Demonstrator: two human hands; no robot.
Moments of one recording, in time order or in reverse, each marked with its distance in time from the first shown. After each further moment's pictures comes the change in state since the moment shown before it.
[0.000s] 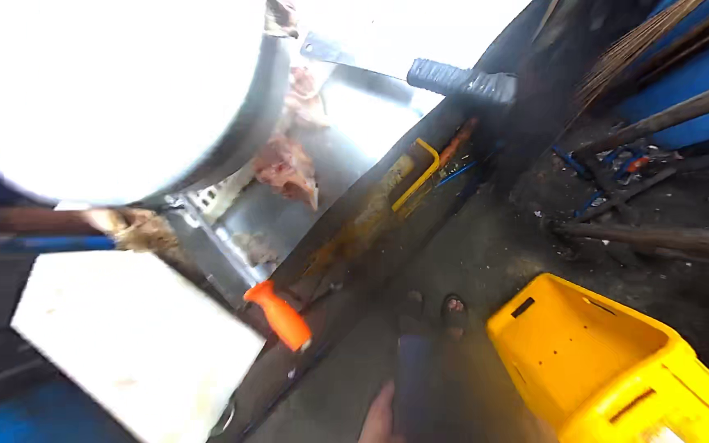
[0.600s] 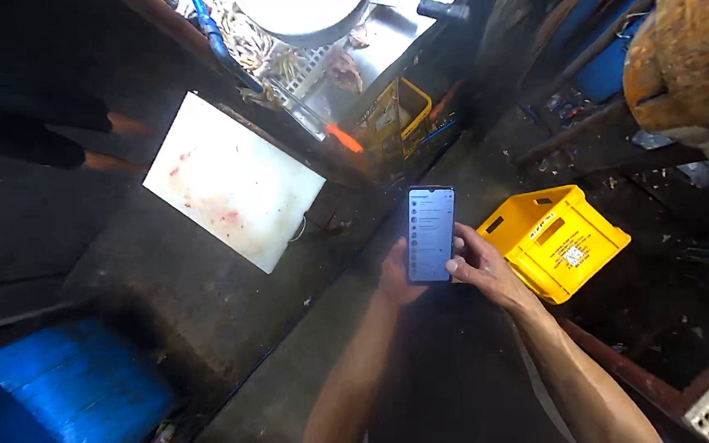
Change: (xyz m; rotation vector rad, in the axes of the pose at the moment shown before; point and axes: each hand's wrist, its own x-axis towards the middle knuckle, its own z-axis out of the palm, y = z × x) left_hand -0.212 -0.035 0.121 0.044 -0.547 0.197; right_hand -0.199 -0.195 -0.092 0.765 -0.125 -0.717
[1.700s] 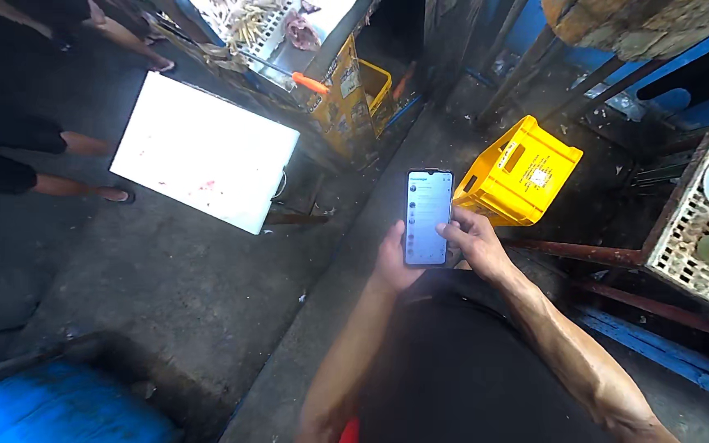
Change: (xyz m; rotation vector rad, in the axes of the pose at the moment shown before) left_hand -0.151 -0.083 0.004 0.053 -0.058 -0.155; right_hand -0.166 0.018 0.102 0.058 0.333 0.084
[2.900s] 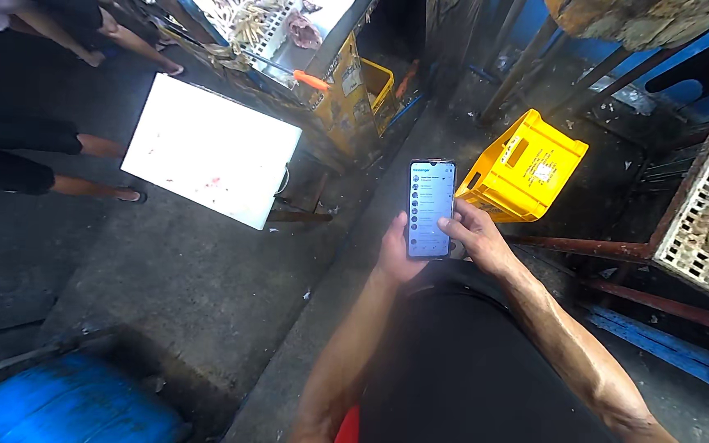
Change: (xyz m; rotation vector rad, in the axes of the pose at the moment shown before) left_hand 0.002 -0.009 0.002 0.031 -0.001 -0.007; right_hand -0.009 0.008 -0.008 0.027 -0.081 -0.038
